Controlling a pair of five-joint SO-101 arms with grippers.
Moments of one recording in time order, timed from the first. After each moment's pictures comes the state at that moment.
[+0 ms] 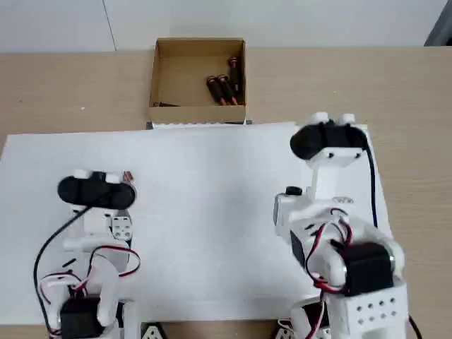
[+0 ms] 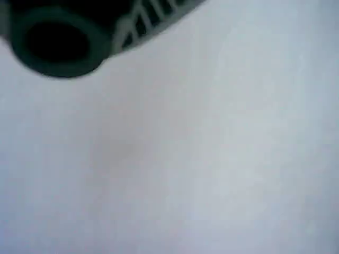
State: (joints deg) left arm -8.9 -95.4 72.0 67.7 -9.1; right arm -16.2 -61.4 33.8 86.4 -15.1
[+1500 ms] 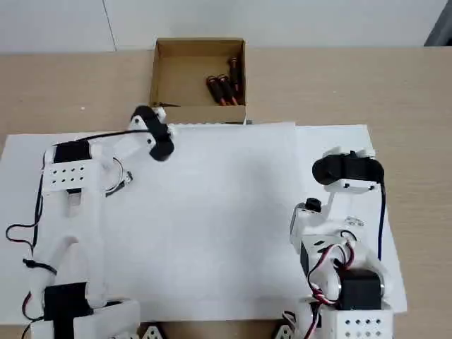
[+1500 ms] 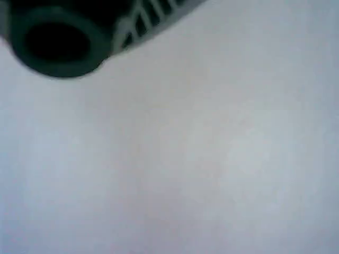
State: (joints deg) left arm -11.9 -9.8 24.0 73.0 -62.4; right arm -4.6 -78.2 59.5 73.8 -11.9
